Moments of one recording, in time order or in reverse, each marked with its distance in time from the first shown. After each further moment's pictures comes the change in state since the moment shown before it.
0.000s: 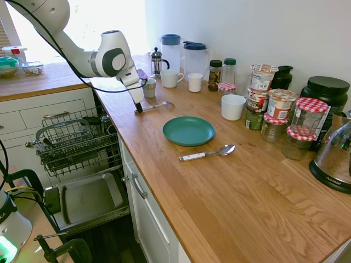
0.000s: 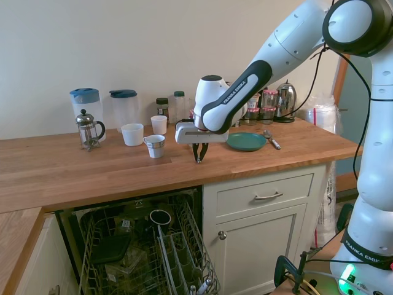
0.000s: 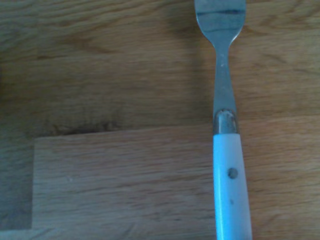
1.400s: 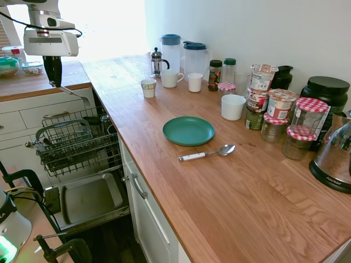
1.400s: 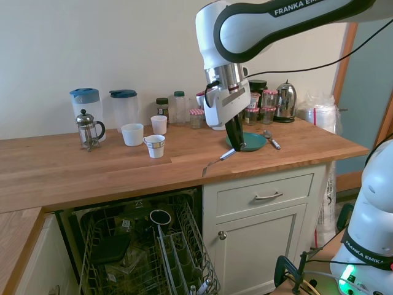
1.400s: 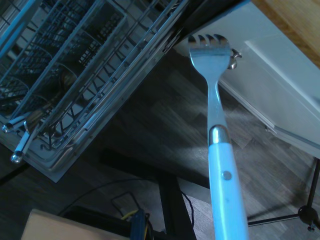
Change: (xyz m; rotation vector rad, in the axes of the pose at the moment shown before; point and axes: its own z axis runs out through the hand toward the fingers) arm -0.152 0.113 -0.218 -0.442 -0.199 -0.758
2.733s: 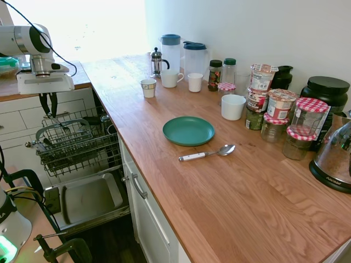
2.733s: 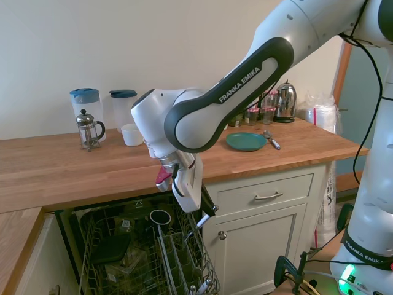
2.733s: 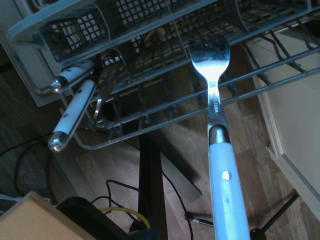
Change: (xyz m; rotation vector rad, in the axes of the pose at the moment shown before) arm -0.042 -0.165 0.148 -0.237 -0.037 -0.458
